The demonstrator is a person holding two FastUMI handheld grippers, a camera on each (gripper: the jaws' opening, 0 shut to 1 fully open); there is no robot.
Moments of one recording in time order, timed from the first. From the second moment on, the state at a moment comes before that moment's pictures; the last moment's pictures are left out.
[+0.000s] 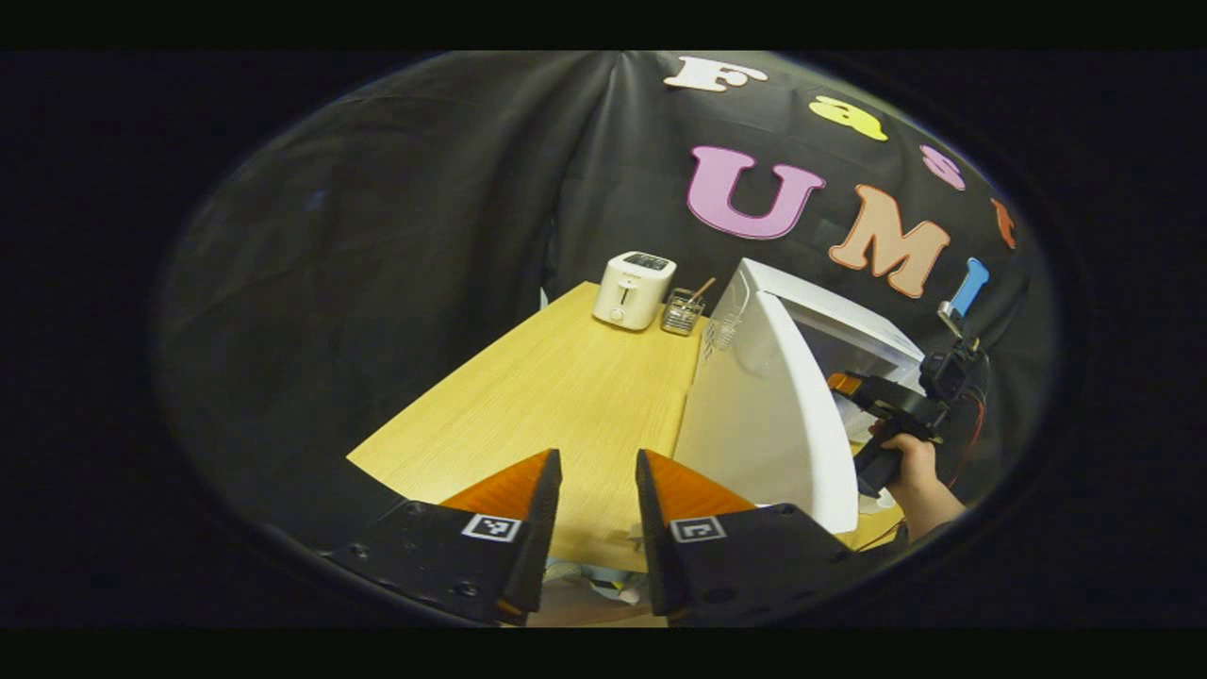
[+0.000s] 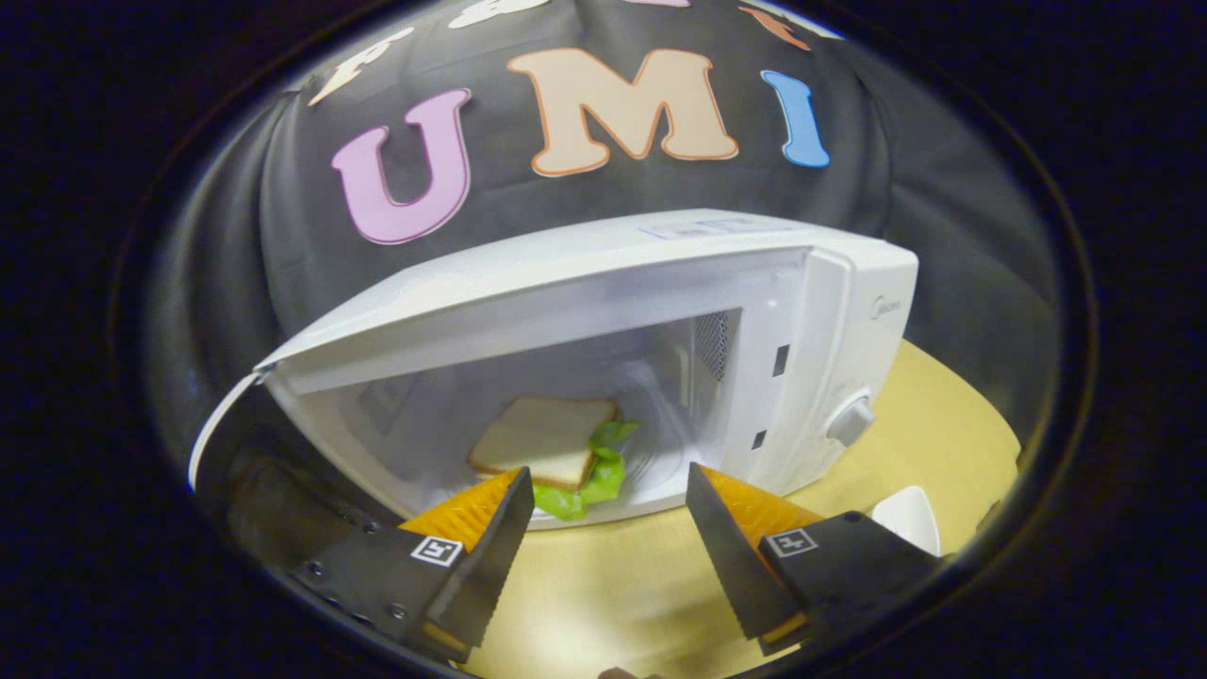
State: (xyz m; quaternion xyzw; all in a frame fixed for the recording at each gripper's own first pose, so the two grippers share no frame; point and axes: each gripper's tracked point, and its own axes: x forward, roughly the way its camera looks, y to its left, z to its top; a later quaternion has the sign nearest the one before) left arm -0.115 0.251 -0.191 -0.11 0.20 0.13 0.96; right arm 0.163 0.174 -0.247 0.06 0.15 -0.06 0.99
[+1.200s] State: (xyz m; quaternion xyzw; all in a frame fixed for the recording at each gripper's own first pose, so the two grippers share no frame) left arm -0.093 0.217 -0.210 0.01 0.25 0.03 0.97; right arm -0.067 0.076 -0.239 0.15 0.16 -0.19 0.96
